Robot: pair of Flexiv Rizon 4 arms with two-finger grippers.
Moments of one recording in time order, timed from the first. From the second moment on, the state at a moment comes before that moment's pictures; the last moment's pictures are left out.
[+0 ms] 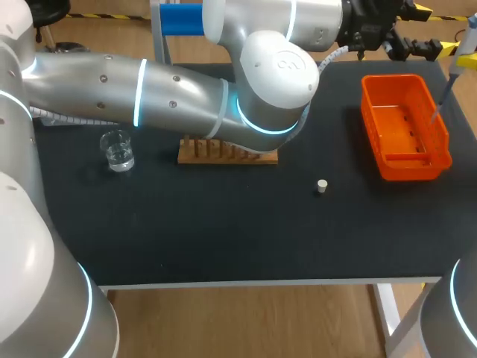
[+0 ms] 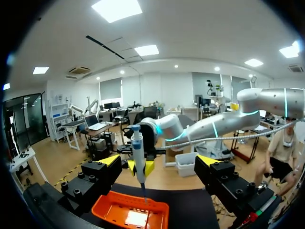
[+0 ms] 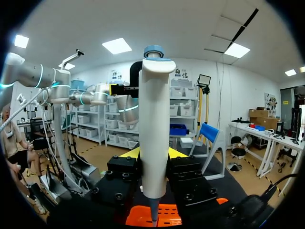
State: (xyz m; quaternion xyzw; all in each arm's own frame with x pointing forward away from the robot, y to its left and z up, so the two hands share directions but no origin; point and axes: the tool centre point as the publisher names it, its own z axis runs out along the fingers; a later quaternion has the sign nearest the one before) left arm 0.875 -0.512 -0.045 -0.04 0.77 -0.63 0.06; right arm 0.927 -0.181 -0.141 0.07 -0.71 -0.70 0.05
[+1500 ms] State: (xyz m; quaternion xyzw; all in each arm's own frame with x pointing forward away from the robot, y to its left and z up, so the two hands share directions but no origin) left arm 0.918 -0.561 -0.022 -0.06 0.77 -0.62 0.09; right arm 0.926 -0.181 -0.141 0.07 -0.71 -0.70 0.05
